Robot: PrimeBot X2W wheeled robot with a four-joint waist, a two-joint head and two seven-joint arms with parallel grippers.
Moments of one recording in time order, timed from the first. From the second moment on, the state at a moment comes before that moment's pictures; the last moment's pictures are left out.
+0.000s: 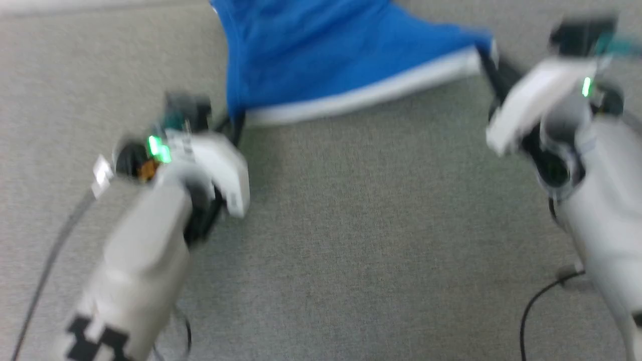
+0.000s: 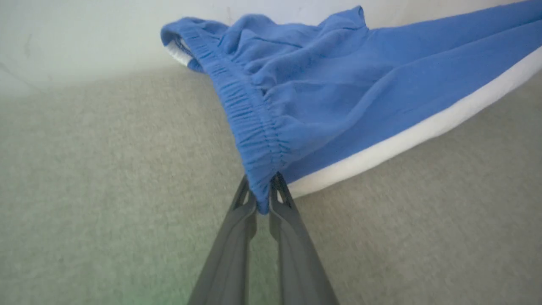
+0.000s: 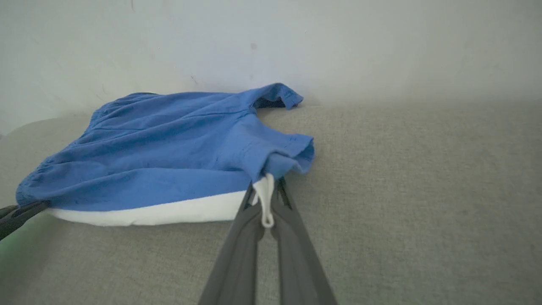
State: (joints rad) left arm -0.79 0.30 -0.56 0.65 -0.54 -0.03 -0.01; right arm -0.87 -0.28 0.39 0.67 0.70 0.13 0.07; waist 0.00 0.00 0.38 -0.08
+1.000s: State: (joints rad) left arm 0.00 0.41 -0.73 0.18 -0.62 0.07 0.13; right arm -0.03 -0.64 0.38 0.25 0.88 0.13 0.50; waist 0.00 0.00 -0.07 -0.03
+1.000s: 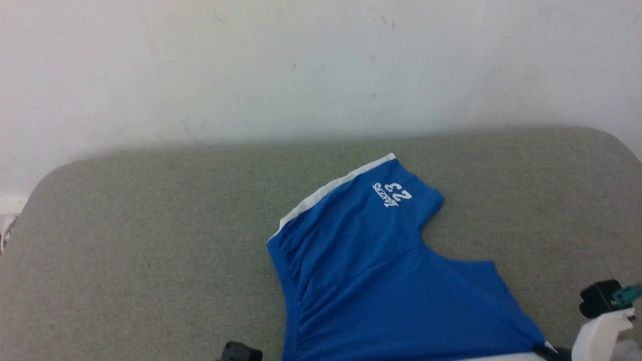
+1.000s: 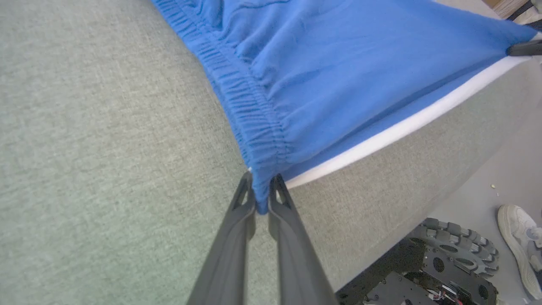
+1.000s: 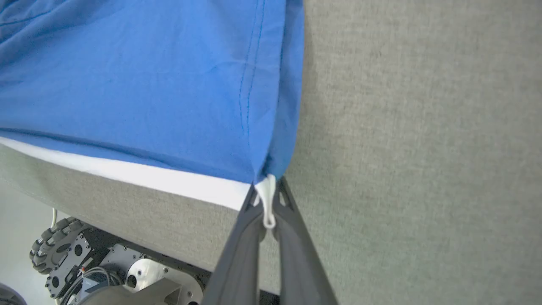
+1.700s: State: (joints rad) left arm -0.08 0.43 -0.74 -0.05 -0.62 0.09 0.23; right arm -0.04 -0.54 0.02 -0.03 0.78 0.13 0.77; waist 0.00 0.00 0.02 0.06
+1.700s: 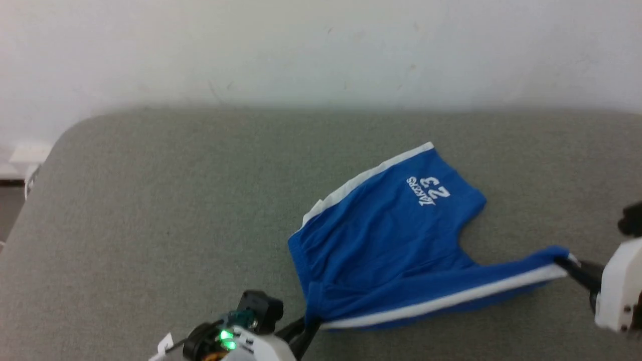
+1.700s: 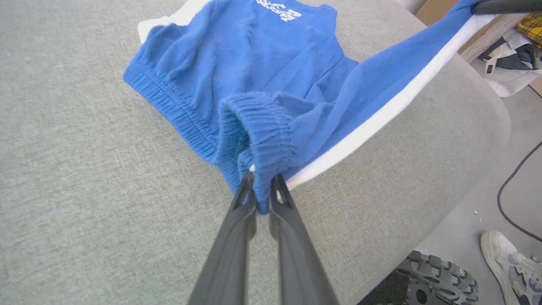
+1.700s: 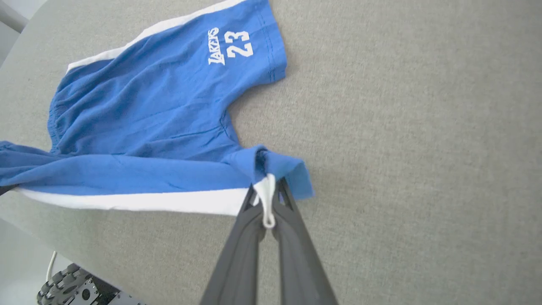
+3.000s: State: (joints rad) left arm -0.54 0.19 -0.67 0.25 -0.61 0.00 0.07; right arm -0.92 -0.50 0.31 0.65 0.44 0.13 0.60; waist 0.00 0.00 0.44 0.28
